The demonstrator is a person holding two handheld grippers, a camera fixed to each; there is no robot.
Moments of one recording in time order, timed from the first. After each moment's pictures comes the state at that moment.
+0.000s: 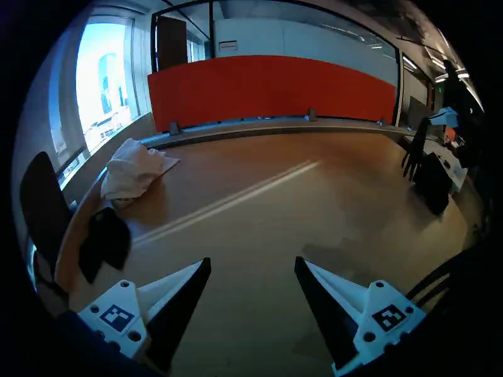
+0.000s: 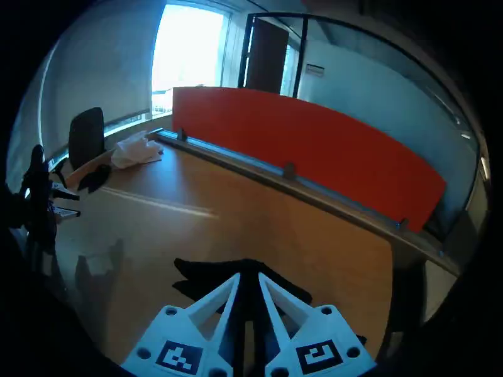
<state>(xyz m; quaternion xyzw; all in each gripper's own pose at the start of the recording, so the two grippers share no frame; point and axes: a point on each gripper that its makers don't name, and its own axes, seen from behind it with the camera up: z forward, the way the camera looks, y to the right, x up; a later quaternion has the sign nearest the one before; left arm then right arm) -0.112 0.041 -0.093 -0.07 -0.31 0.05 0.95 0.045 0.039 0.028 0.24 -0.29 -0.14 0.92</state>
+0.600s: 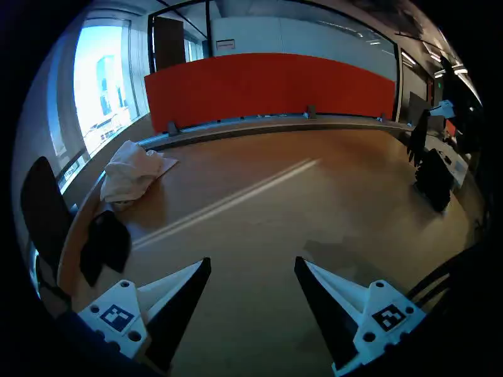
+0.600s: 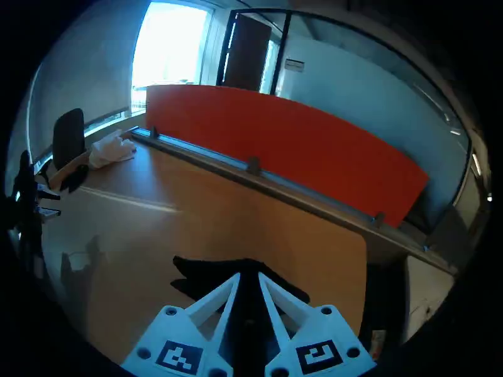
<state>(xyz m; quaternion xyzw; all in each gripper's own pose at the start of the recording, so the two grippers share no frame) -0.111 0.046 -0.089 -0.07 -0.31 0.06 0.95 0.058 0.118 0.063 0.19 -0.30 -0.15 0.92</state>
